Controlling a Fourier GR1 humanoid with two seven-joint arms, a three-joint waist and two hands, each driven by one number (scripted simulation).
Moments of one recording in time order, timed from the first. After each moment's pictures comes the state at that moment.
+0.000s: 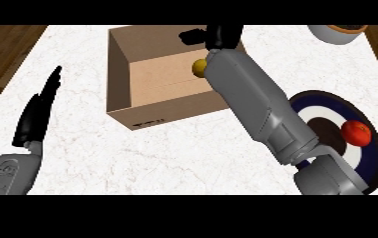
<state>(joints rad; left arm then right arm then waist) -0.21 0.41 0.01 -1.29 -0.15 0.16 0.07 -1.27 0.00 0.26 -0.42 0.44 -0.89 0.50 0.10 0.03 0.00</state>
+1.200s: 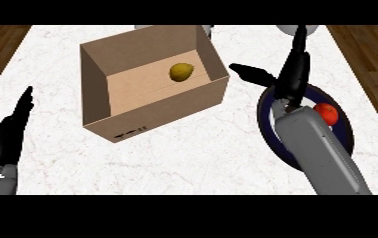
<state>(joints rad) -0.06 0.44 0.12 -1.32 -0.14 0.16 0.05 -0.59 -0.25 0.29 -1.28 0.39 -0.86 0.48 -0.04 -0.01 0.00</state>
